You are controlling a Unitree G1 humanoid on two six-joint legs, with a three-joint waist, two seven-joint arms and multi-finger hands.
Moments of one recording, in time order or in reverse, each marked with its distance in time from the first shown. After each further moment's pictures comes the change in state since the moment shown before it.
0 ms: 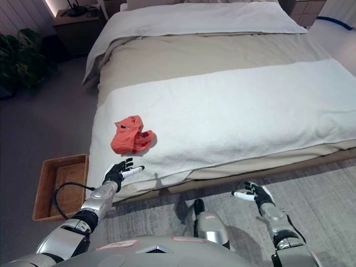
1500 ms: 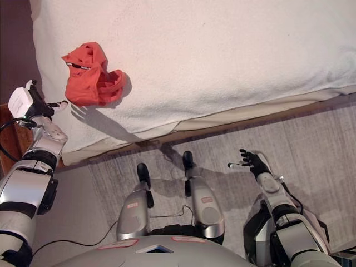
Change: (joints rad) left arm -0.563 0.340 0.000 0.231 0.461 0.095 0.505; right arm -0.172 -0.044 0.151 -0.045 0.009 -0.085 -0.050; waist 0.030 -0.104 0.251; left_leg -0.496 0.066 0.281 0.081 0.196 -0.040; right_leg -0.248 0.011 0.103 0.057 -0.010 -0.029
